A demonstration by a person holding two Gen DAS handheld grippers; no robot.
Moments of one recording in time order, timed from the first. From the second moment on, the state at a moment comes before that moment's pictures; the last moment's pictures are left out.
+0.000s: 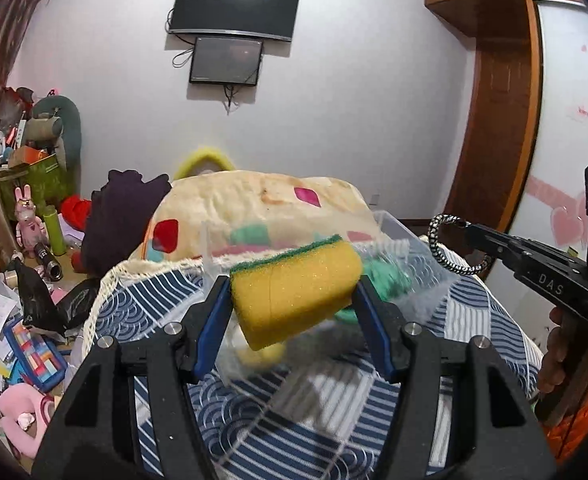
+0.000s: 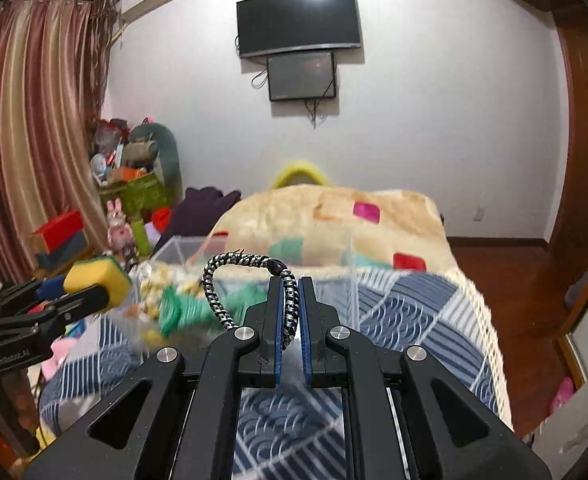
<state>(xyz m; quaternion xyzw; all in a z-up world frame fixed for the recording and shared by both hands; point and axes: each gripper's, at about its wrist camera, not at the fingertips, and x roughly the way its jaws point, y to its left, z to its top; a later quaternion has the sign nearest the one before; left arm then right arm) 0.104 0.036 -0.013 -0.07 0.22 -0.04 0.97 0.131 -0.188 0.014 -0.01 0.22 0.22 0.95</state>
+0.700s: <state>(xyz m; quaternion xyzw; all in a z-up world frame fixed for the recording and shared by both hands) 0.175 0.033 -0.044 -0.07 0.26 -0.04 0.96 0.187 -0.112 -0.014 -0.07 0.29 0.22 0.93</state>
